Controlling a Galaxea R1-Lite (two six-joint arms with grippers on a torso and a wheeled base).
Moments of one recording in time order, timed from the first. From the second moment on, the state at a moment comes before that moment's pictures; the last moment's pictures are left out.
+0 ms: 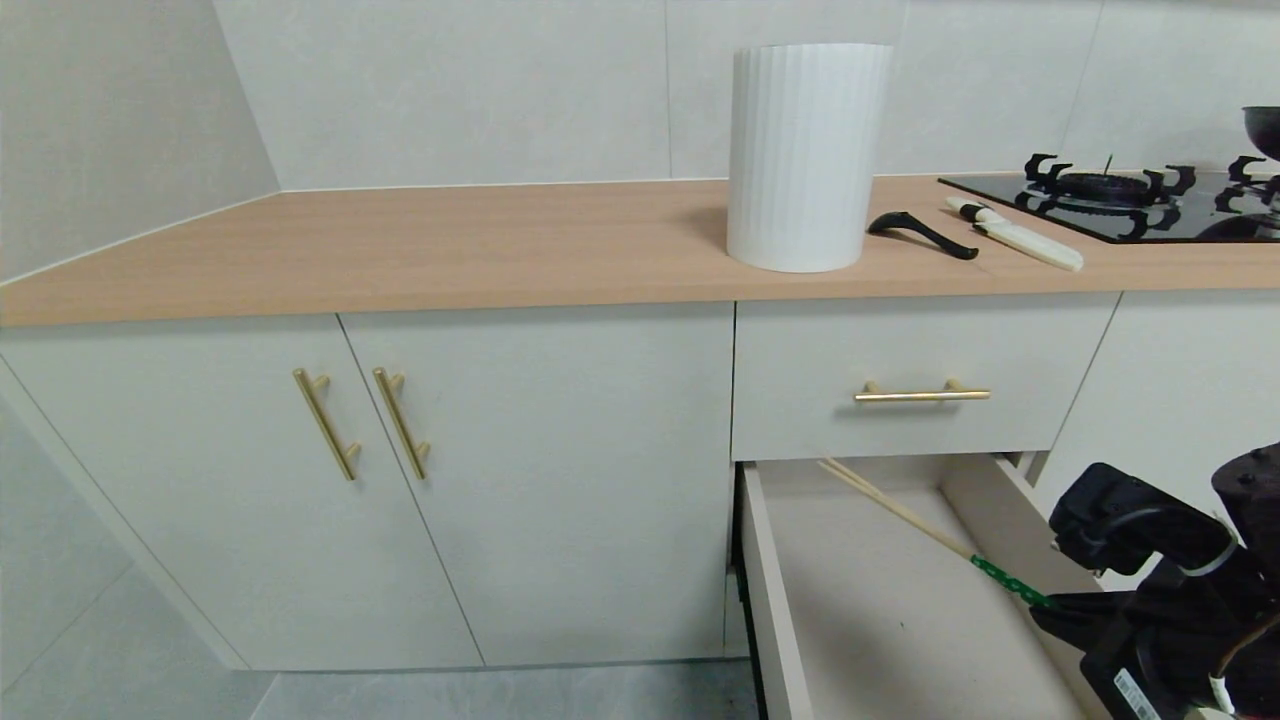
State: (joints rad) left arm 0.00 0.00 0.00 0.00 0.02 0.00; right arm 0.61 1.28 -0.59 0.07 -0.26 -0.18
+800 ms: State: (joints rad) left arm 0.00 0.00 0.00 0.00 0.02 0.00; right arm 0.58 1.70 -0.76 0.05 -0.06 0.14
